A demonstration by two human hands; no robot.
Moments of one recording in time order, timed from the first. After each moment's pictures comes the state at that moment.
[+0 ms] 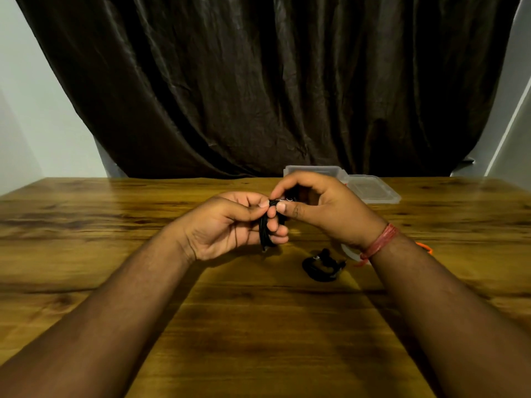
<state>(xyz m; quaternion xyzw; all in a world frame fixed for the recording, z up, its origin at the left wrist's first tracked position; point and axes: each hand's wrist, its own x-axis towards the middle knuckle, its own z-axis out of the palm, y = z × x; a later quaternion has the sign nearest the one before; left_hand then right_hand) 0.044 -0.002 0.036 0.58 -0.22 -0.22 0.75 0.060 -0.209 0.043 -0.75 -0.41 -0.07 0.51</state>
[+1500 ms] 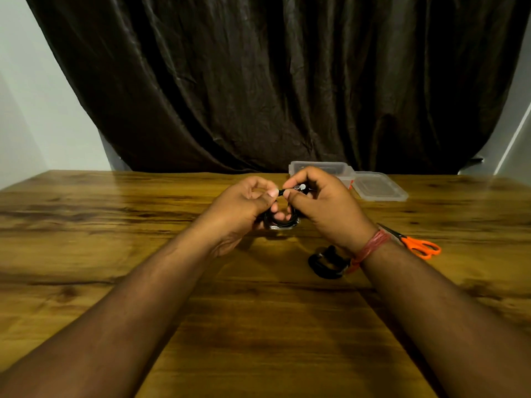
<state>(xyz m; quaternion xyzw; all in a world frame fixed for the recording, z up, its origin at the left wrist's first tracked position) 0.047 -0.026 0.030 0.73 -0.11 0.01 0.68 0.065 -0.186 0.026 -0.76 -0.24 -0.12 0.59</state>
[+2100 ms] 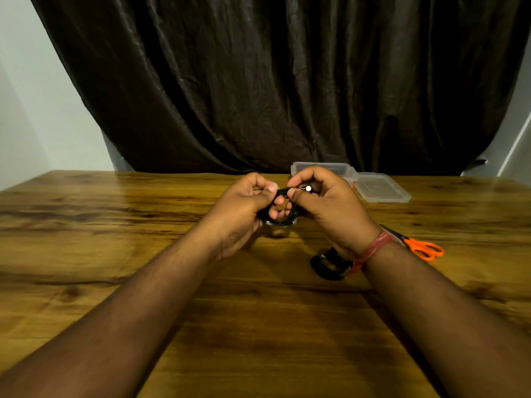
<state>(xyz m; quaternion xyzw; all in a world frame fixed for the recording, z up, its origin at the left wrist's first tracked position) 0.047 -0.030 0.030 0.62 -0.12 0.02 0.77 0.069 -0.185 0.022 -0.70 -0.23 -0.09 0.67</state>
